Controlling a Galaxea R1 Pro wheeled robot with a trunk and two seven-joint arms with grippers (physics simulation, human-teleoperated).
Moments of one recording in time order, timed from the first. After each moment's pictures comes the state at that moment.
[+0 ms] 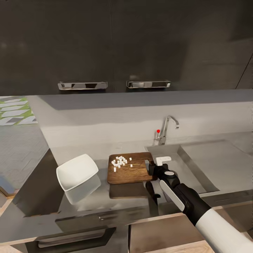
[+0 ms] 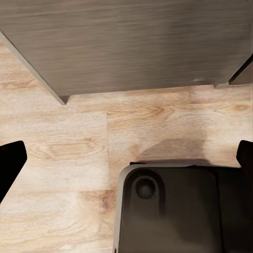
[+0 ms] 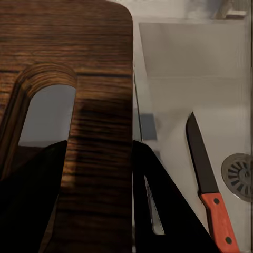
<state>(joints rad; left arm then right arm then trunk) 0.34 0.05 -0.07 -0.53 0.13 -0.70 0.05 -0.70 -0.15 0.60 -1.09 -0.56 0.44 -0.41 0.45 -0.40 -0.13</state>
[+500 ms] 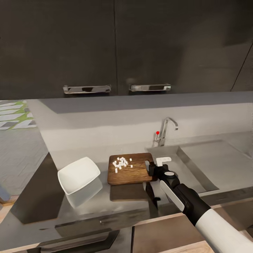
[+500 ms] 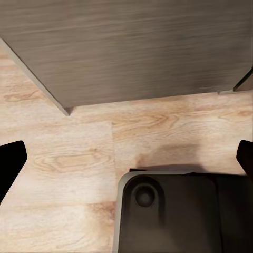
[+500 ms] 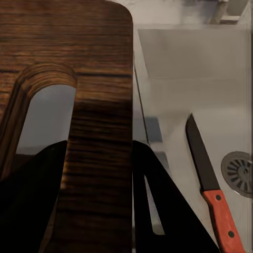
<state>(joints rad) 0.34 0.05 -0.07 -0.53 0.13 -0.70 0.05 -0.70 -0.15 0.60 -1.08 -0.56 0.44 -0.41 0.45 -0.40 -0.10</state>
